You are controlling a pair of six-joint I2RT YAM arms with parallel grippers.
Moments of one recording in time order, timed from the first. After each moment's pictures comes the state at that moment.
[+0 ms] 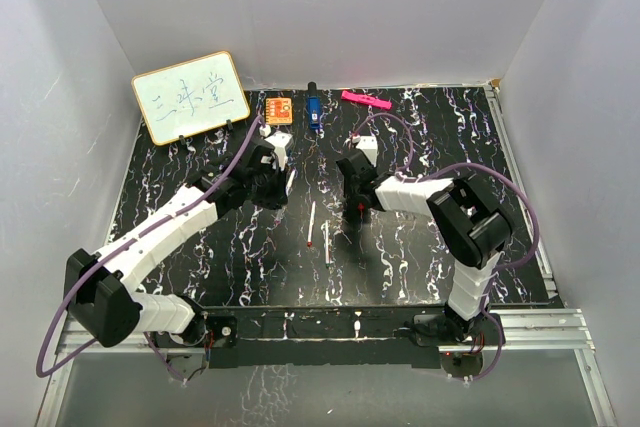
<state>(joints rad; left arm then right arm) -0.64 1.31 1.10 -0.66 0.03 -0.27 0.62 1.84 1.03 -0.05 0.43 0.50</state>
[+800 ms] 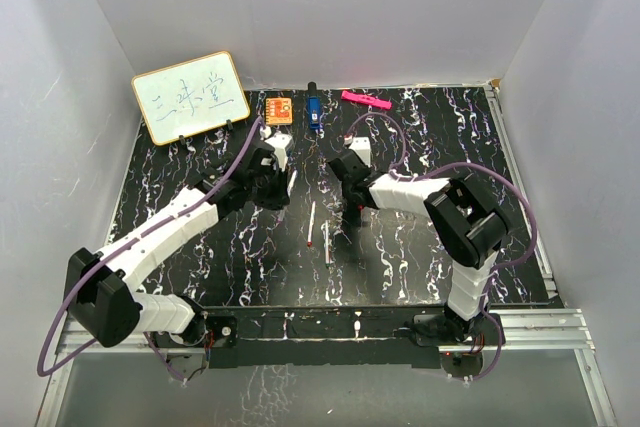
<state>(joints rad) -0.64 1.31 1.07 -0.61 0.04 -0.27 0.66 1.85 1.09 -0.16 0.45 0.49</state>
